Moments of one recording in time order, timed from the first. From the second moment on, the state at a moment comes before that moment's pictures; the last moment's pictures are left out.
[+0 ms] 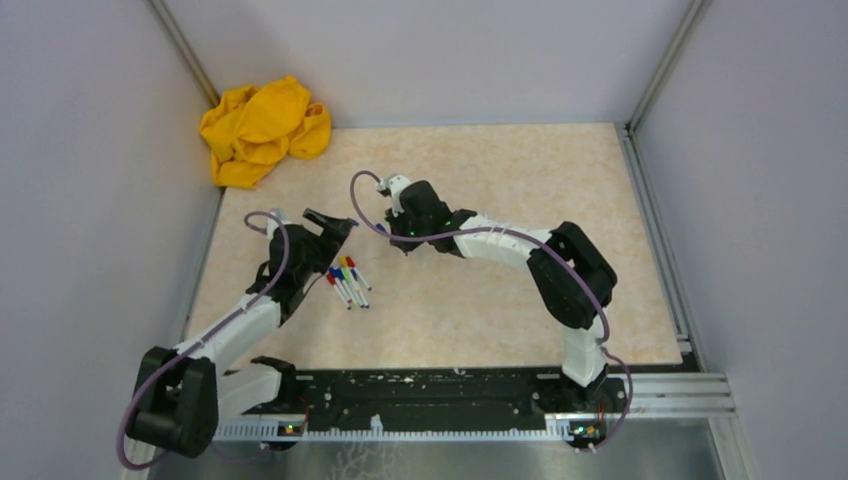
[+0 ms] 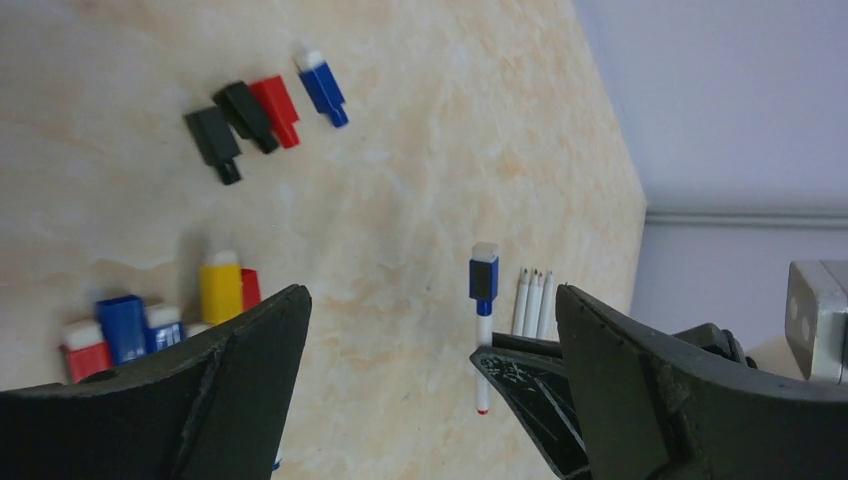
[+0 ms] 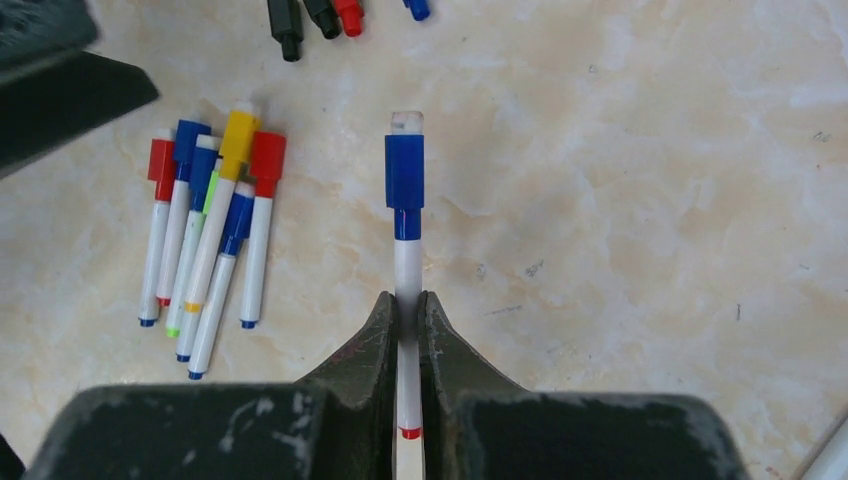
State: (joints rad) left arm -0.28 1.03 0.41 0.21 -0.17 -1.11; right arm 0.82 1.90 1.32 -0.08 -0.09 0.14
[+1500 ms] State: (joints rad) left arm -0.40 1.52 0.58 0.60 0.17 -1.14; right arm 0.78 1.78 1.20 -0.04 -0.15 0.19
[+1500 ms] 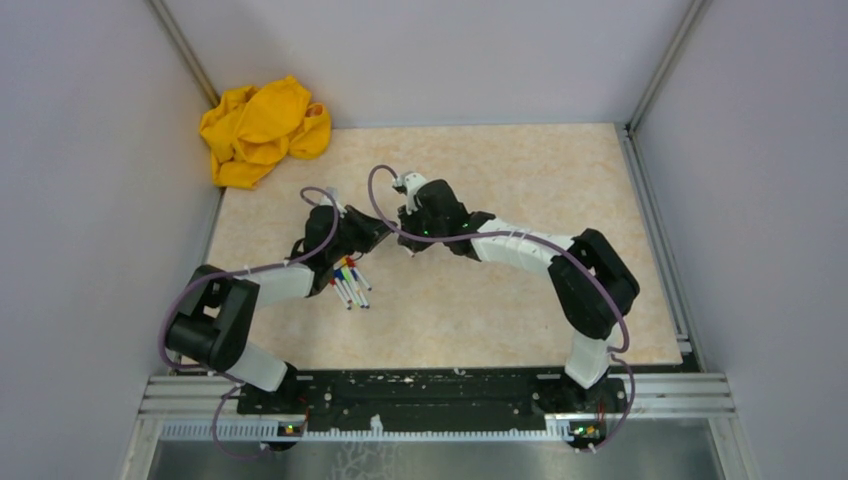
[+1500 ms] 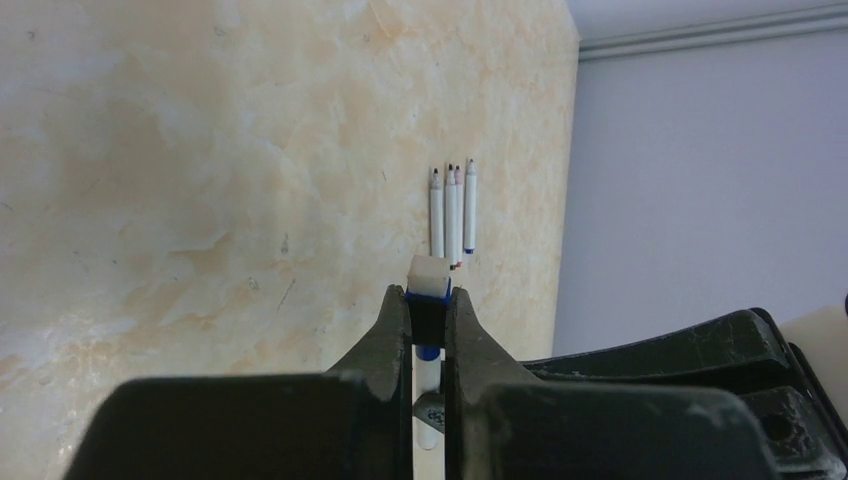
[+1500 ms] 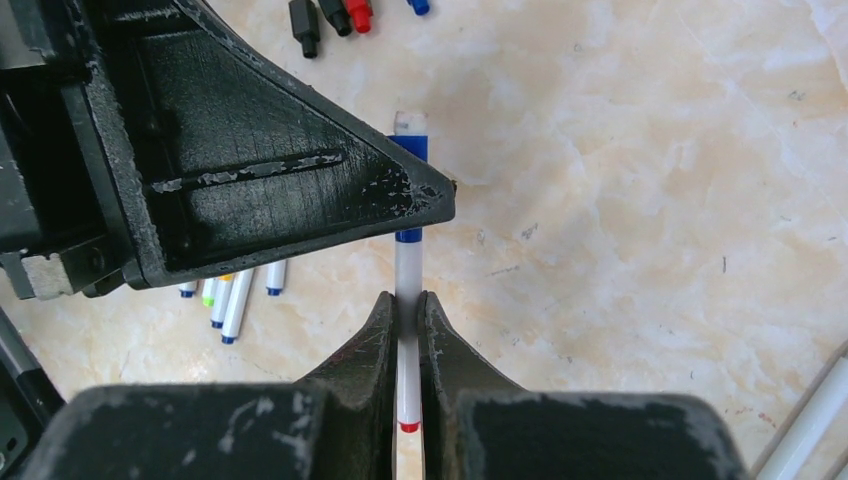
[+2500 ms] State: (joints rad) left arm -0.37 1.54 0.75 0.49 0.07 -1.06; right arm 0.76 1.75 1.10 0.06 -0.15 0.20
